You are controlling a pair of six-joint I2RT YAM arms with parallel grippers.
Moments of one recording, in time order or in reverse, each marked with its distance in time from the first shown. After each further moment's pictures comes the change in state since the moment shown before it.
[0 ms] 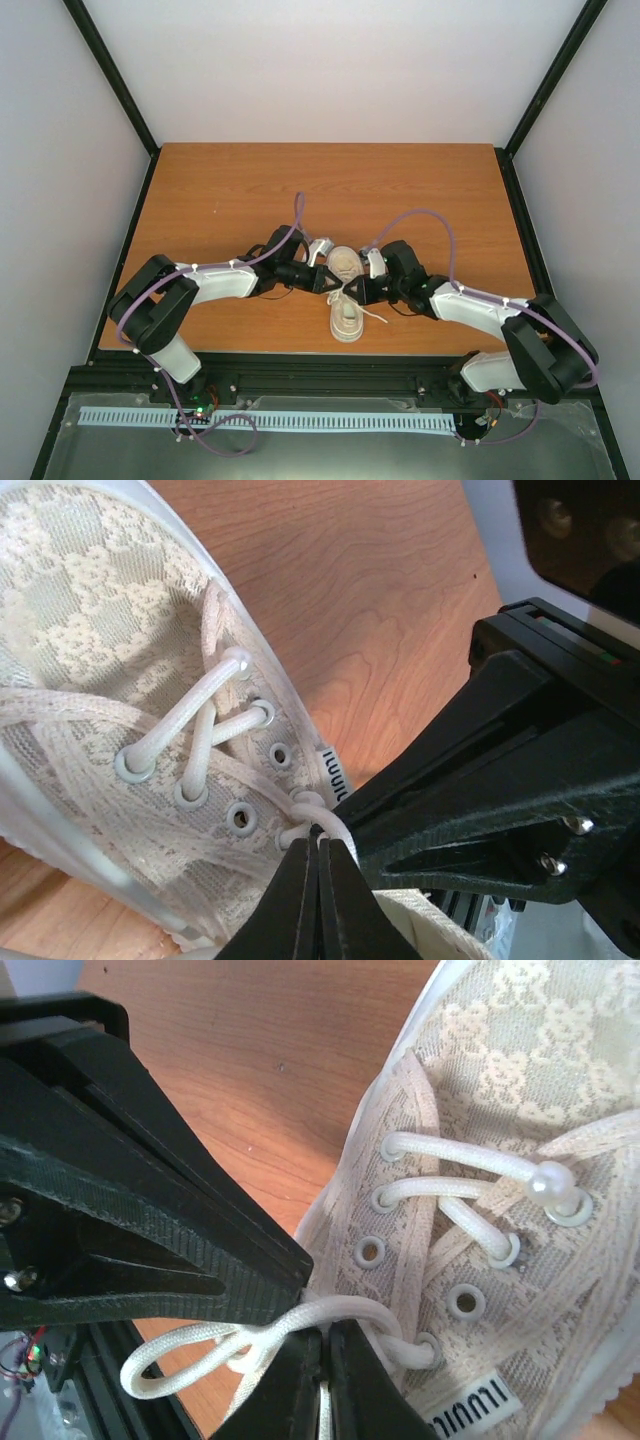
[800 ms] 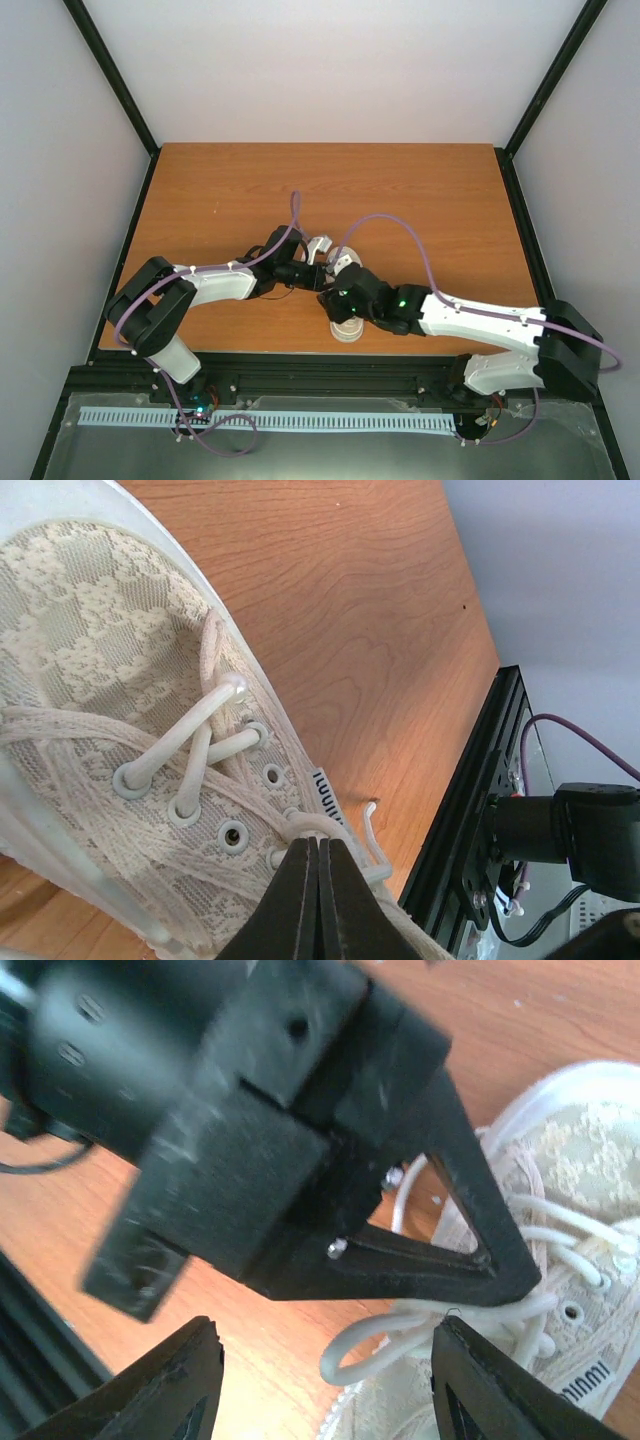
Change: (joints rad) left arm 0.000 -0.017 -0.018 0.067 -0.024 -0.082; right arm 0.445 -0.111 0.223 -0.320 0.642 -0.052
